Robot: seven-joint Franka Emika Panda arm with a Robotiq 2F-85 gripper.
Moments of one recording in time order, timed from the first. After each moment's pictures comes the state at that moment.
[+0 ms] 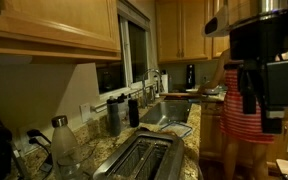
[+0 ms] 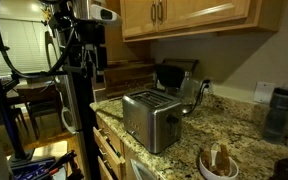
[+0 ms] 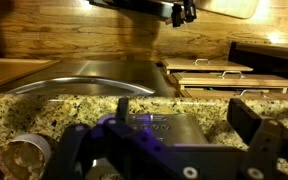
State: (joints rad) arm 0.16 -0.83 0.14 -2.69 0.13 1.83 0.04
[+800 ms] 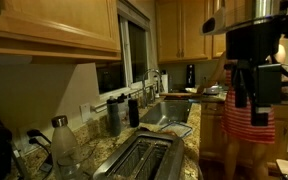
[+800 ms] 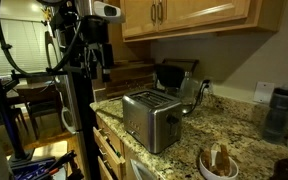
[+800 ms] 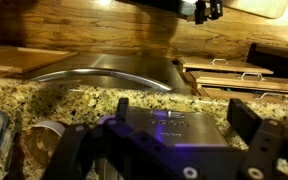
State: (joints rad) arm 0.14 -0.83 0.12 -2.69 0.04 1.85 0.00
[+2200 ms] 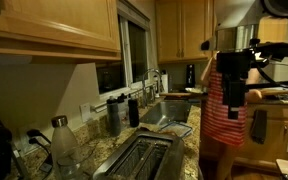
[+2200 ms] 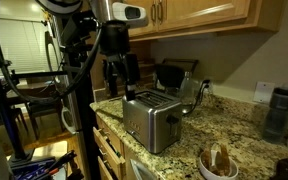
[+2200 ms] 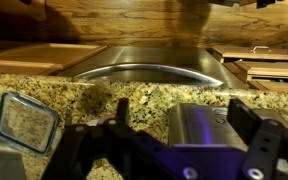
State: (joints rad) arm 0.01 -0.79 -0.03 -2.77 -0.16 2.03 -0.11
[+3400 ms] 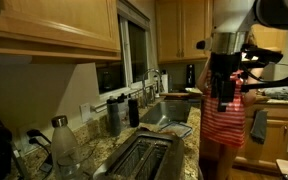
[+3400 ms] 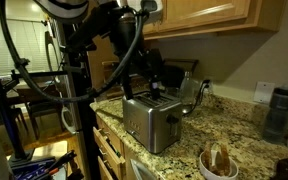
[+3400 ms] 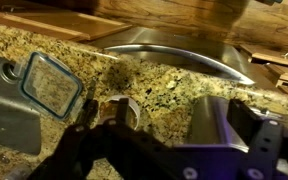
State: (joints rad) arm -0.03 -0.74 -0.10 -2.77 -0.32 2.19 -0.27
